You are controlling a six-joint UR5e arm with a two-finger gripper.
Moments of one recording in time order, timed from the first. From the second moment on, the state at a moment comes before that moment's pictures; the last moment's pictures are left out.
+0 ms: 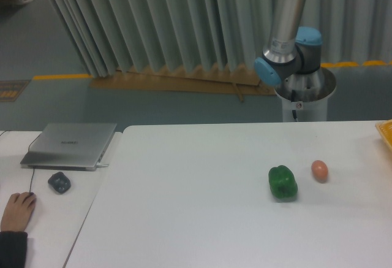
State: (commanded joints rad) arm 3.02 -1.82 -1.58 -1.21 1.57 2.13
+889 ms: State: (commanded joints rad) arm 3.18 -1.78 -1.78 -1.13 1.32 1.89
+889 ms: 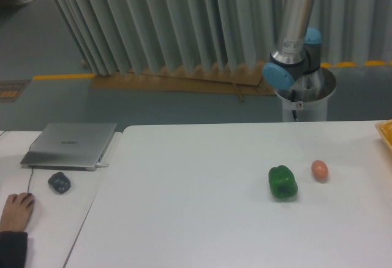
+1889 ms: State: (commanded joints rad) arm 3.19 -1.80 -1.82 -1.10 1.33 1.88
